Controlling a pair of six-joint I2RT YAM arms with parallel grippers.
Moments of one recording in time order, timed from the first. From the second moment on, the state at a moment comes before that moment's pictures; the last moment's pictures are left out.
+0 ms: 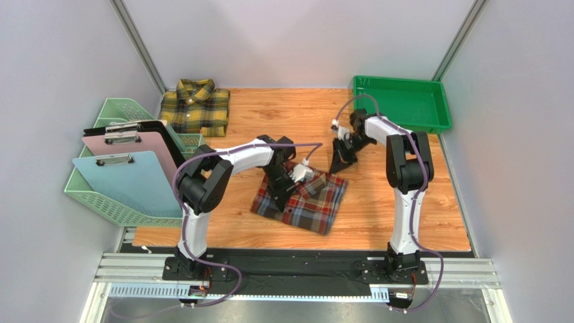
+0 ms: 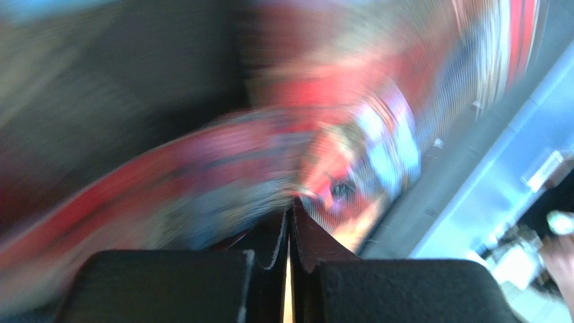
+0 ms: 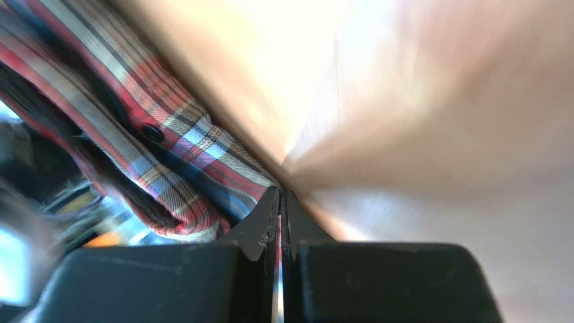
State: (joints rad) left arm -0.66 2.04 1.43 -0.99 0.56 0.39; right arm 0.17 2.14 1.48 -0.94 -0.67 -0.06
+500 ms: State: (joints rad) left arm -0.39 1.76 1.39 -1.00 0.76 0.35; right arm 0.11 1.91 1.54 -0.96 -0.67 -0.26
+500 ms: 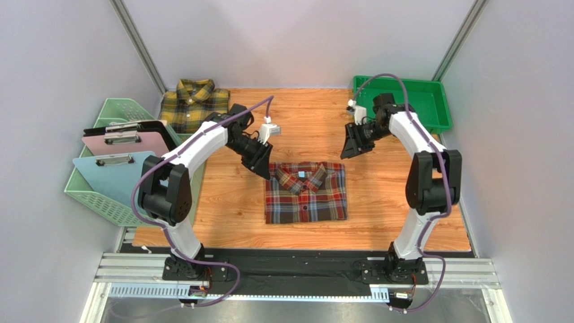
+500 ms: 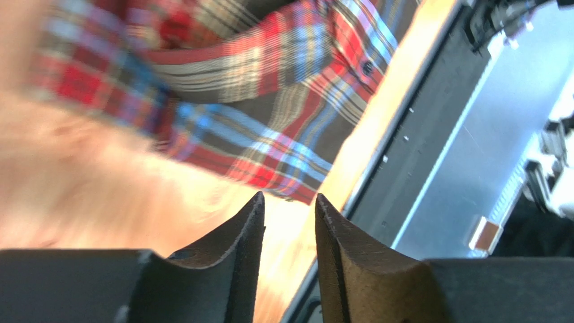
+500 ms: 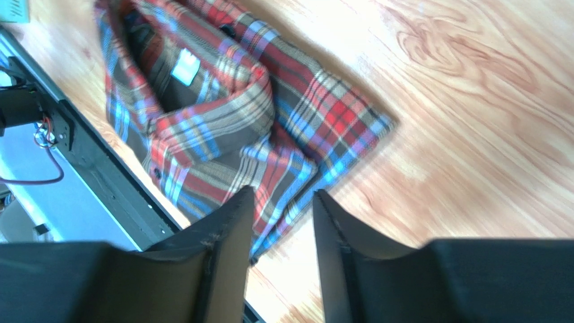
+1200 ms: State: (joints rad) left arm -0.35 1.98 1.51 -0.98 0.65 0.34; right arm 0.13 1.94 1.41 -0.94 -0.69 -0.32
